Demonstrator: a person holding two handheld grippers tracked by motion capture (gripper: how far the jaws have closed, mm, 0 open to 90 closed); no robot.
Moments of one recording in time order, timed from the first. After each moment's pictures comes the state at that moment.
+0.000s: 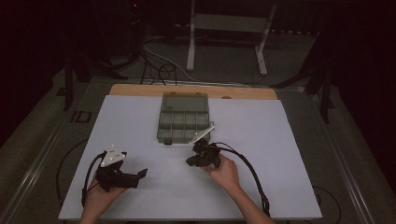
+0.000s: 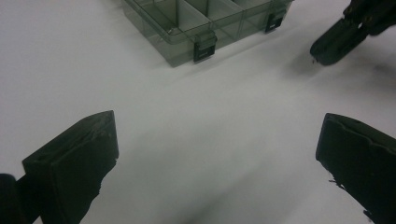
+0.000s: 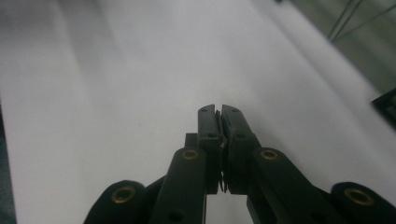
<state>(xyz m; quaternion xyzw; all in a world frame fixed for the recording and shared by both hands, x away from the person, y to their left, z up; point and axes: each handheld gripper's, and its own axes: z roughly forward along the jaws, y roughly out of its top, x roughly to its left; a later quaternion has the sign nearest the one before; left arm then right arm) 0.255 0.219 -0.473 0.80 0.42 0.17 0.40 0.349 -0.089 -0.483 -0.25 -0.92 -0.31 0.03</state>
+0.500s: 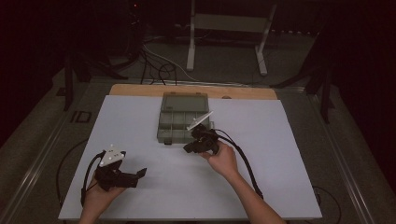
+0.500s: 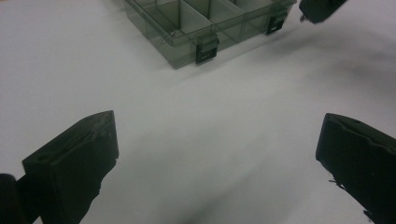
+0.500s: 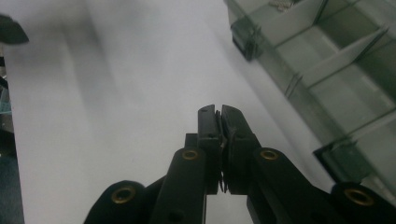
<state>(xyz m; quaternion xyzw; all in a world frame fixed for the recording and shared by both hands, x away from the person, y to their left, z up) 0.255 0.221 -0.472 0.79 0.42 0.17 0.41 0.377 -0.081 -0.450 -0.24 -0.91 -0.32 0.02</state>
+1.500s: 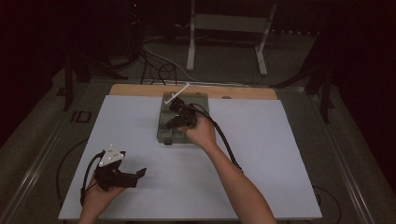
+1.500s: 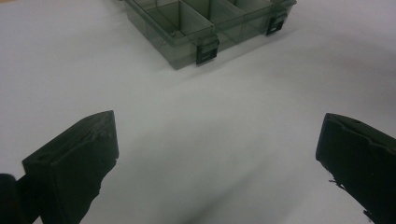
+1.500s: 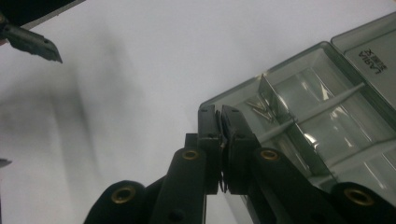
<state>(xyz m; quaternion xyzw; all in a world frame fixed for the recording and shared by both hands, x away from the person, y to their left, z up) 0.255 0.222 -0.471 0.79 0.42 0.17 0.41 0.442 -0.013 -0.417 -0.23 -0.92 -0.33 0.02</state>
